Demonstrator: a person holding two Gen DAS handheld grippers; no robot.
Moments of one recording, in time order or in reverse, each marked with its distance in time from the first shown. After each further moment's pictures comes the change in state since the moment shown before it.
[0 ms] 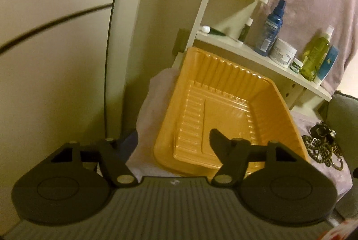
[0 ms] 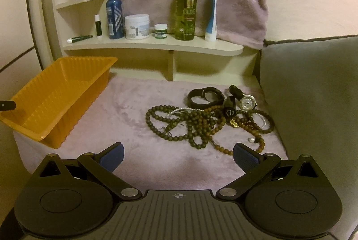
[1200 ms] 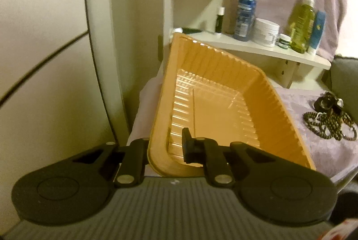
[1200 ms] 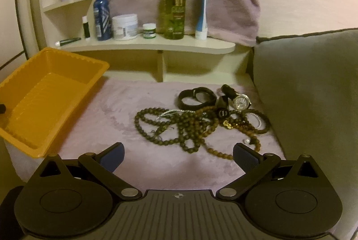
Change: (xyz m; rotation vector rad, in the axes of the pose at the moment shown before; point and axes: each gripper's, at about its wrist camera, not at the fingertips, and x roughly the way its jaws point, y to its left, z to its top) left arm -0.010 -0.065 0.006 0.257 -0.005 0.100; right arm 0.012 -0.015 0.000 0.037 -0.028 -0.028
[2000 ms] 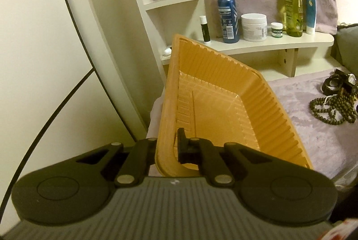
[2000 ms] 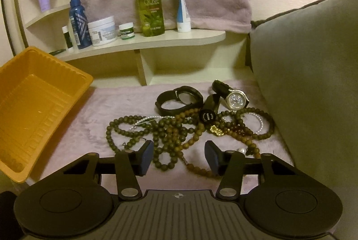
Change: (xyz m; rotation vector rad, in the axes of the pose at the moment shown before) left arm -0.020 -0.063 0.025 0.203 -0.018 0.172; right arm 0.055 -0.058 -0.002 0.076 -0.015 0.088
